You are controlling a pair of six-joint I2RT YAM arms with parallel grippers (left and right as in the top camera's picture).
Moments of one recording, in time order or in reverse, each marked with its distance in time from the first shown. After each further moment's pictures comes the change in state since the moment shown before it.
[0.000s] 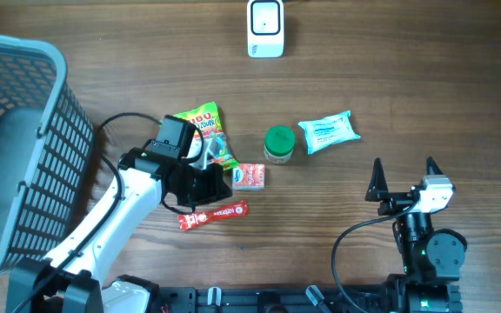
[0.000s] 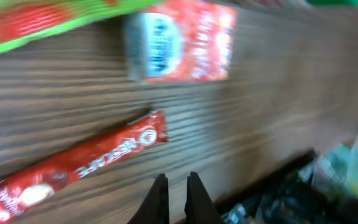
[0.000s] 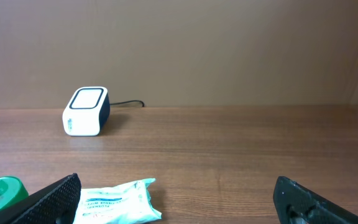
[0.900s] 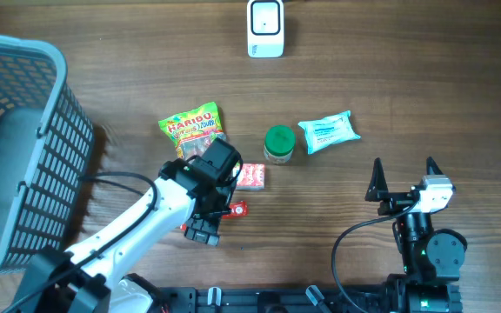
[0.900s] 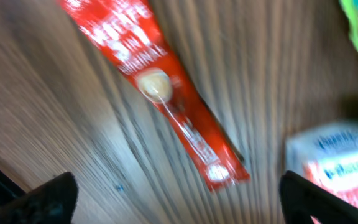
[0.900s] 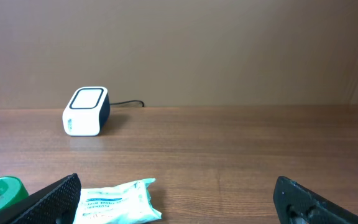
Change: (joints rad) left arm -0.287 0.030 0.000 -0.118 -0.435 -1.401; right arm 0.000 0.000 0.000 0.000 0.000 0.000
